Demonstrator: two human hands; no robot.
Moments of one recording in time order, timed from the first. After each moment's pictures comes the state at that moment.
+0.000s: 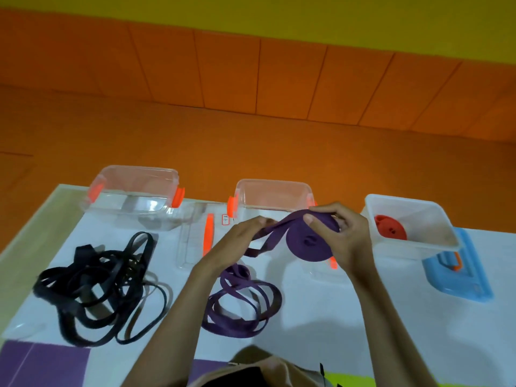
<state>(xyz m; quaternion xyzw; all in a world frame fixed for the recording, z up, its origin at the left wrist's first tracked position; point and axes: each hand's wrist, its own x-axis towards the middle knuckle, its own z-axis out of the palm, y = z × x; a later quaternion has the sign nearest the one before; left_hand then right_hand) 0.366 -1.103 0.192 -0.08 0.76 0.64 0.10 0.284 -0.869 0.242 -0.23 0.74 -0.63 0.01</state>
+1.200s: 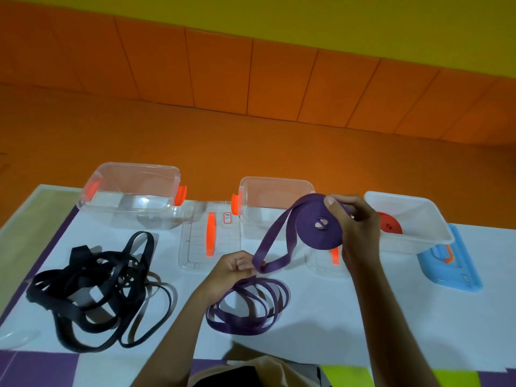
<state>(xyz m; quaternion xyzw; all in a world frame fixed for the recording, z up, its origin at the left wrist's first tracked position) 0.423 -1.131 0.072 -0.12 0.67 0.73 0.09 0.298 -0.899 0.239 -0.10 0.70 -0.71 -0.04</state>
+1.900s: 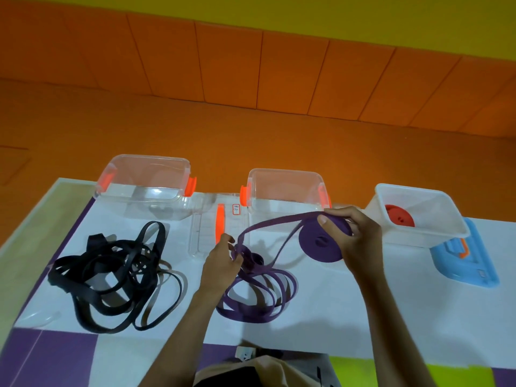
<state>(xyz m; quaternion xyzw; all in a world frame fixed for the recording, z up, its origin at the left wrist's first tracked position) 0.439 -1.138 0.072 -0.30 0.85 0.43 0.00 0.325 -0.883 0.212 -0.21 0.82 -0.52 -0.09</state>
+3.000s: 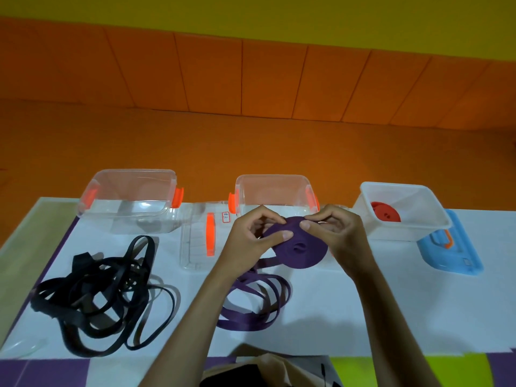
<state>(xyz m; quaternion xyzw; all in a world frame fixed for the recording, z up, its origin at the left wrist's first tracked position) 0.405 -1.089 0.217 0.00 0.69 0.71 -0.12 0.327 -0.888 0.239 -0.25 0.73 -0.63 0.05</state>
